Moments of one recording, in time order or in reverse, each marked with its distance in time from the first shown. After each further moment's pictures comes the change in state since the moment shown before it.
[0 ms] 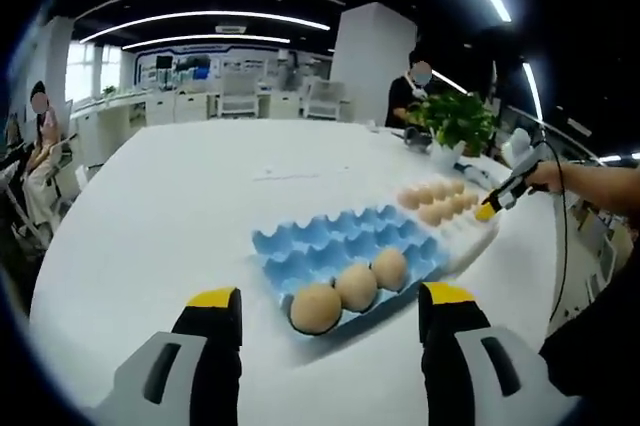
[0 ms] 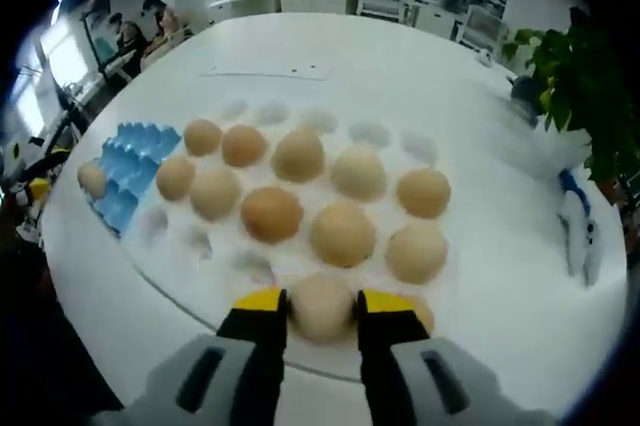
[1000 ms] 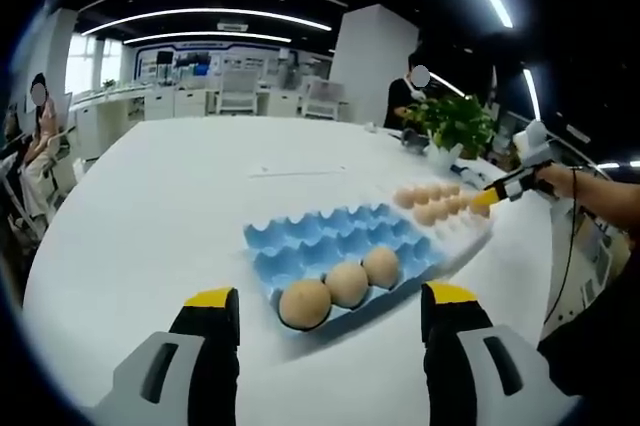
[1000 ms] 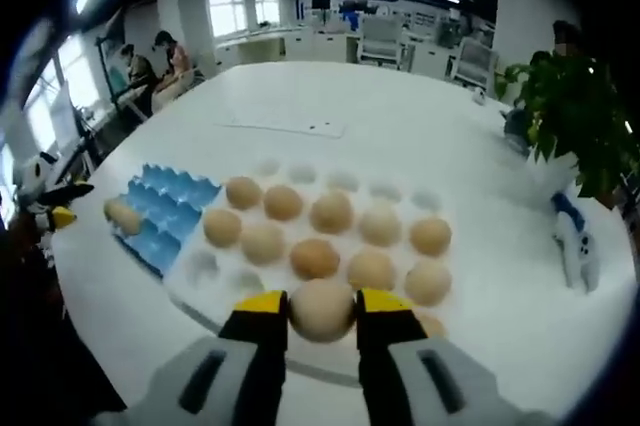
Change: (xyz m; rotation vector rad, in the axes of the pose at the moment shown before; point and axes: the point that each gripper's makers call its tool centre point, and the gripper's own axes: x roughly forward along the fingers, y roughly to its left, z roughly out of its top) left arm 0.002 -0.006 -0.016 -0.020 0.055 -0.017; right arm -0.037 0.033 0.035 0.016 -0.210 0.018
